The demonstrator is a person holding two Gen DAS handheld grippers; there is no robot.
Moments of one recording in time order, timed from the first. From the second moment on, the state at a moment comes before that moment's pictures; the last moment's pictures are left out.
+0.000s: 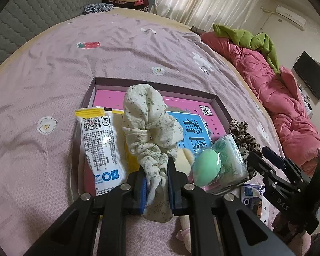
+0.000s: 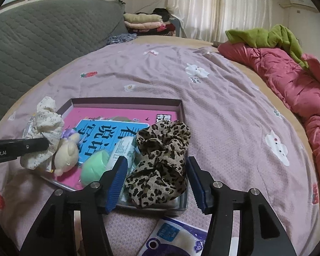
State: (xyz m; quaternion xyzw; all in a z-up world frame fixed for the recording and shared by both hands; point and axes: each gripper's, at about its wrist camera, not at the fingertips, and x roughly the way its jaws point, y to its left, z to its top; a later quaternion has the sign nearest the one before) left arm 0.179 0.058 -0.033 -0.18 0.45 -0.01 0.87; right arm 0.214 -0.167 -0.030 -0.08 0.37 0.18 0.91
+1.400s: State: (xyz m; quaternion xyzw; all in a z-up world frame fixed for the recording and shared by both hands) left arm 0.170 0.065 -0.009 -0.17 0.43 0.01 0.89; right arm 0.186 -0.181 0.003 -0.08 0.34 0.16 0.92
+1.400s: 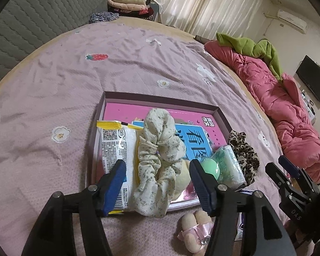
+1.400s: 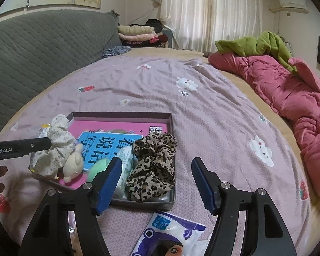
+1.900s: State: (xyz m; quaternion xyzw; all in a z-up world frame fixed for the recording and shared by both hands) left arm 0.153 0.065 0.016 -0.17 0.41 0.02 0.90; right arm 0.172 -0.190 0.024 -0.07 0.32 0.16 0.93
